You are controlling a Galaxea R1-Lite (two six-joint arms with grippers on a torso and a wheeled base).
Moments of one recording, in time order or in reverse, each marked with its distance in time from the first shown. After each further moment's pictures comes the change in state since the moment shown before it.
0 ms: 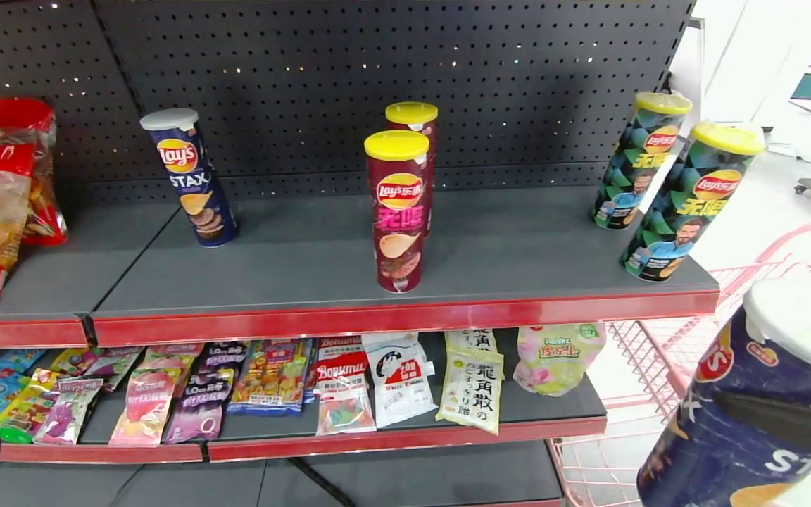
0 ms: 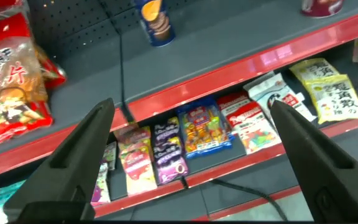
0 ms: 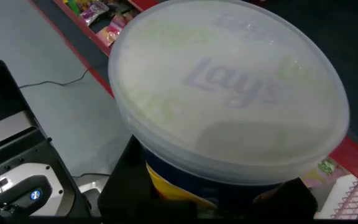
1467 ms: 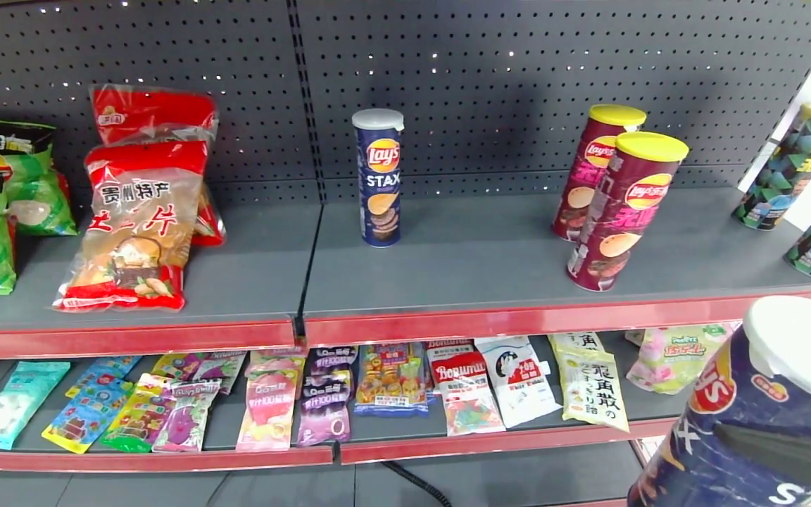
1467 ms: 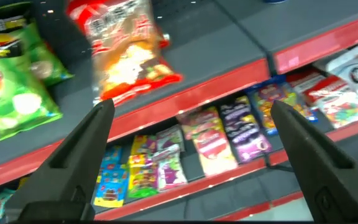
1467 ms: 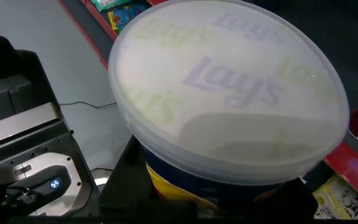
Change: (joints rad) left arm 0.000 0.000 -0.001 -0.001 0.000 0.022; right arm 0.100 -0.003 -0.001 -0.001 0.000 -0.004
